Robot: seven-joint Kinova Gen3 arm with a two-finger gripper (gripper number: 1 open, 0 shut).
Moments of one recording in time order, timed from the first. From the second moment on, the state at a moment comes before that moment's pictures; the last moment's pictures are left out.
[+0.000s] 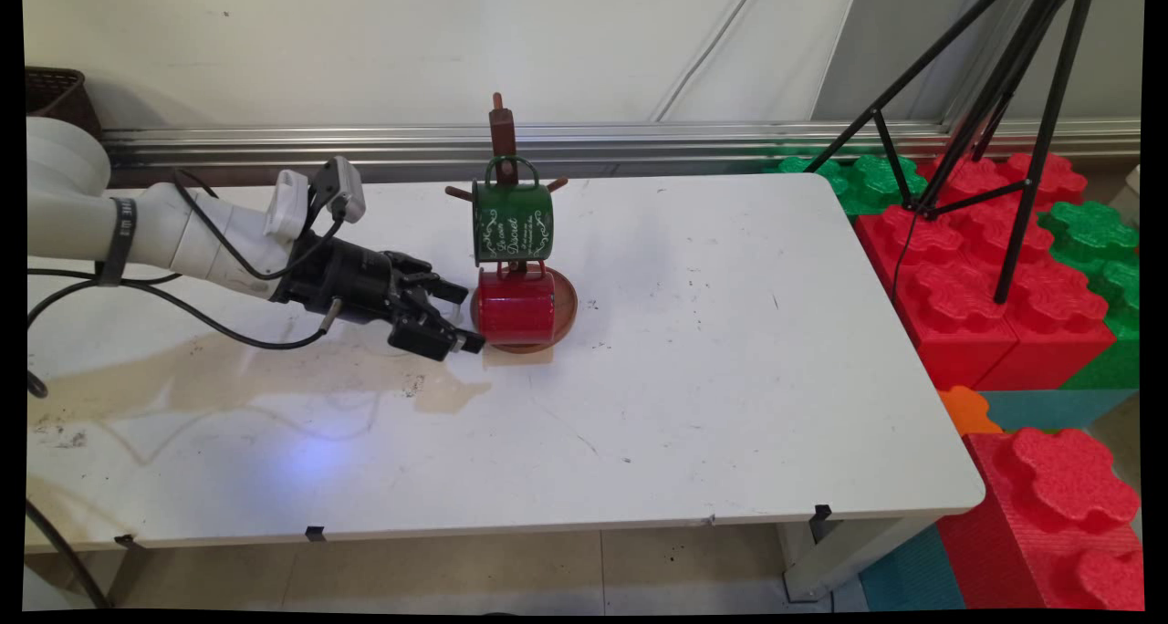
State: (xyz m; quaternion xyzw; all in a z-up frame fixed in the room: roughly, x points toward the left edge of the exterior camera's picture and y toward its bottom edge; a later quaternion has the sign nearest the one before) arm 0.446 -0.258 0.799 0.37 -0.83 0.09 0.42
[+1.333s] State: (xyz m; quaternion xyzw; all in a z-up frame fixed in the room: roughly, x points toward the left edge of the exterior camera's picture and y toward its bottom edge) arm 0.445 -0.260 0.785 0.39 -0.81 0.09 0.44
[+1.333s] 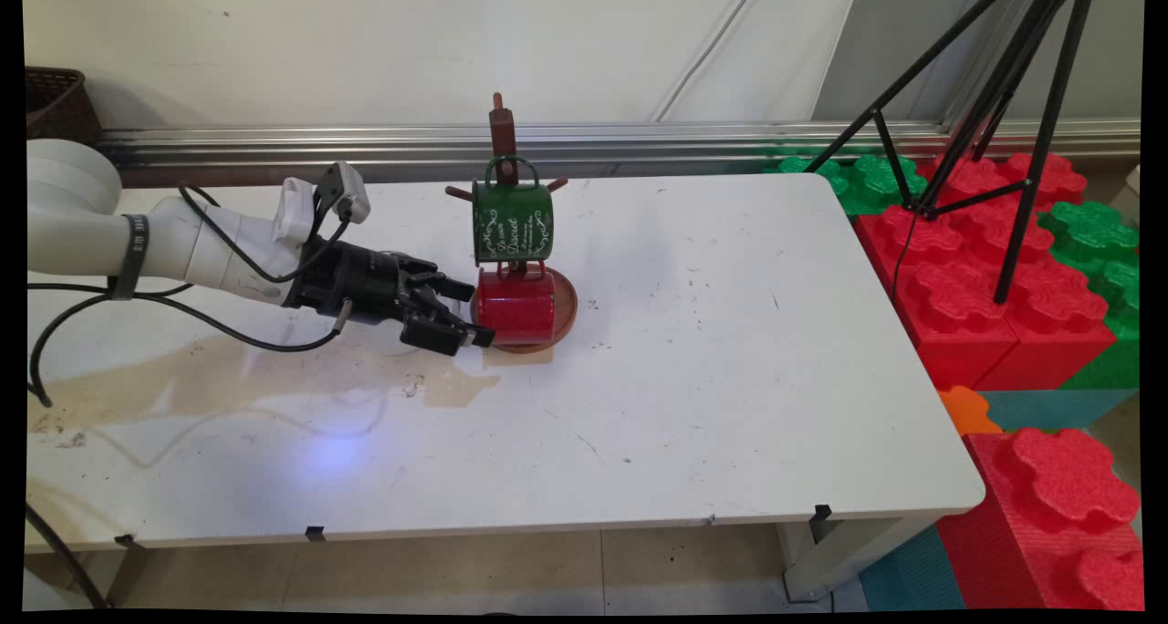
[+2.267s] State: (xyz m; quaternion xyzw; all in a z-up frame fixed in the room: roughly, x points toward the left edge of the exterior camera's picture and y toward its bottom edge) arm 0.440 -0.264 0.778 0.39 -0.80 0.10 0.45
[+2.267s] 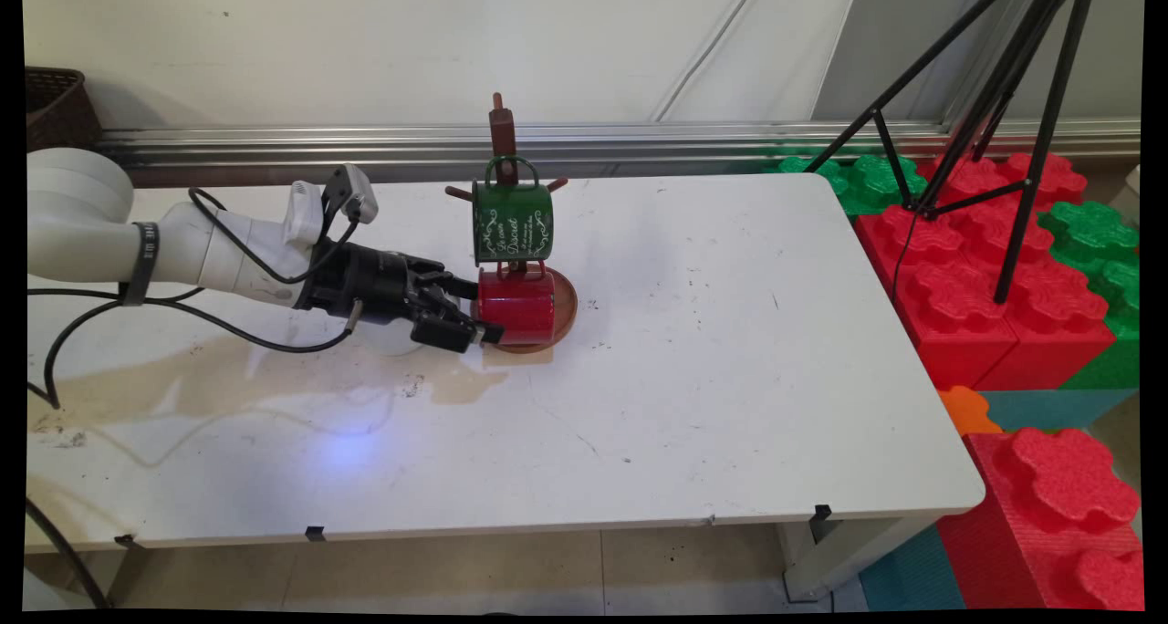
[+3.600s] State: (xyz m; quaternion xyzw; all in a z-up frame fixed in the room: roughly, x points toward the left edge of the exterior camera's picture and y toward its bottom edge) arm 0.443 -0.253 0.779 0.38 -0.80 0.07 0.46
